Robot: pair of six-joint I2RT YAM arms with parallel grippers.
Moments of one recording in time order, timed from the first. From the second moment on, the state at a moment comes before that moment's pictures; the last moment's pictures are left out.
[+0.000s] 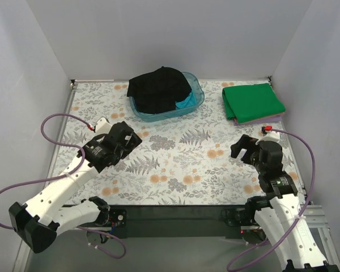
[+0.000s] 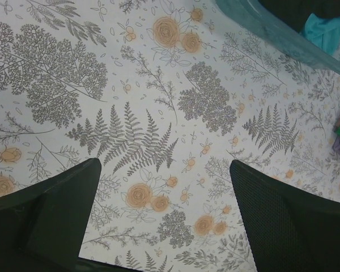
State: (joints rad) left arm -0.65 0.99 0.97 -0.89 -0.49 -1.22; right arm 0.18 0.50 0.50 -0.48 0.06 0.41
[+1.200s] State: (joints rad) left arm -0.39 2.60 2.34 -0.34 -0.23 -0.49; right arm 0.18 0.69 0.56 -0.42 0.09 0.42
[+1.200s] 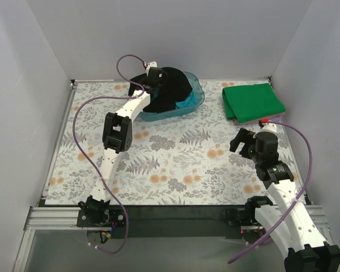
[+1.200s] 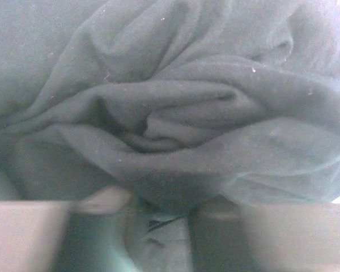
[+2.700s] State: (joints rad) left arm -0.76 1.29 1.49 -0.47 -0.20 -0.79; right arm 0.18 0.55 0.60 -0.59 0.07 0.42
